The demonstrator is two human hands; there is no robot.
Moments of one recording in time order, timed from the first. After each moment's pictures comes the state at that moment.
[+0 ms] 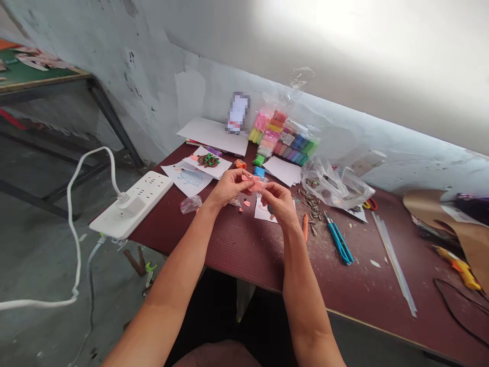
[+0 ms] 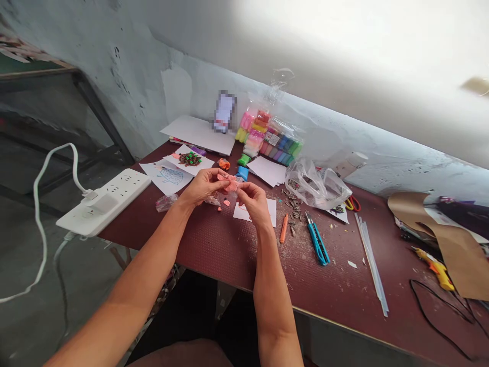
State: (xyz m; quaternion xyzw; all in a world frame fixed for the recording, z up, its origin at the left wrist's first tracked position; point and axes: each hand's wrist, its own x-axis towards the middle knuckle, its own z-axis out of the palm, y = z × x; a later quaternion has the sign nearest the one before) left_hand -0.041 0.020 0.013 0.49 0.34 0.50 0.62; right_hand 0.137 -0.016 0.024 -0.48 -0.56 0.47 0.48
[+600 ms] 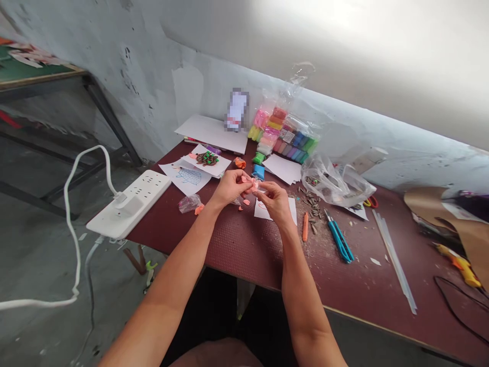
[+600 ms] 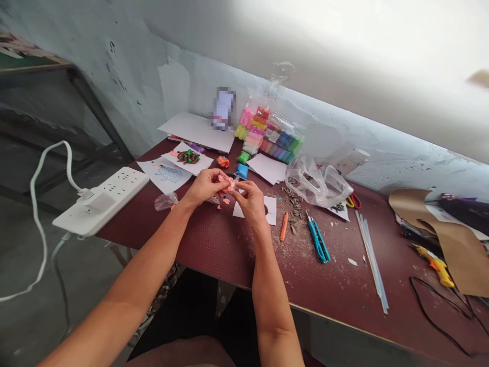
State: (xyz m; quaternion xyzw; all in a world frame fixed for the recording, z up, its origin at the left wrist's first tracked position) left_hand -0.035 0.017 0.014 0.51 0.40 0.48 0.59; right_hand 0.142 -0.010 0.004 -0.52 -0.64 0.34 0.45
